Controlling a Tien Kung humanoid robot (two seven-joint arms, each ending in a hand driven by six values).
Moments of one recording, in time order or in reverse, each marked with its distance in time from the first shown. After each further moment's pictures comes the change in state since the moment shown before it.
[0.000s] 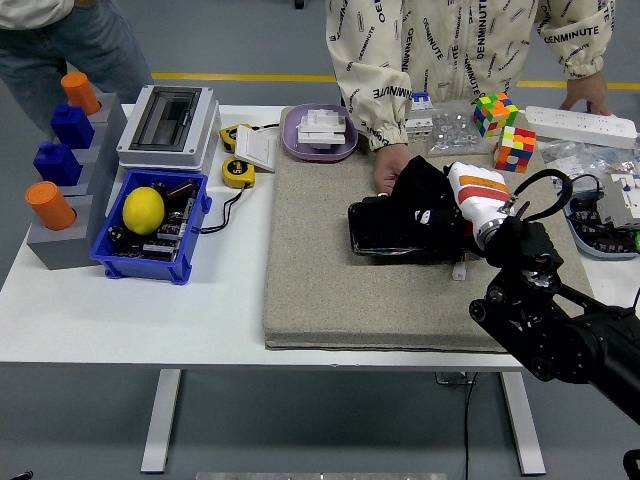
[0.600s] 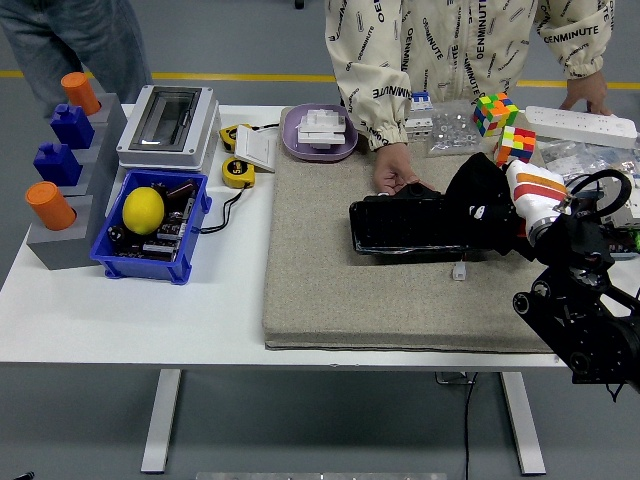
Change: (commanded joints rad) left arm 0.003 -0.005 -0.011 -0.002 0.003 -0.001 -0.001; right arm -0.040 -0.080 0.094 -0.021 -0.021 0.000 -0.003
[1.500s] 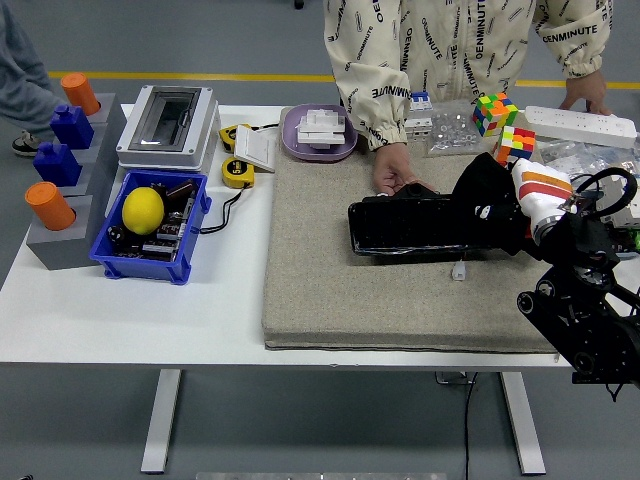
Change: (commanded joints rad) left arm 0.006 0.003 0.003 0.002 -0.002 0.000 0.001; right arm -0.002 0.006 0.000 0.017 -0.007 0.008 -0.008
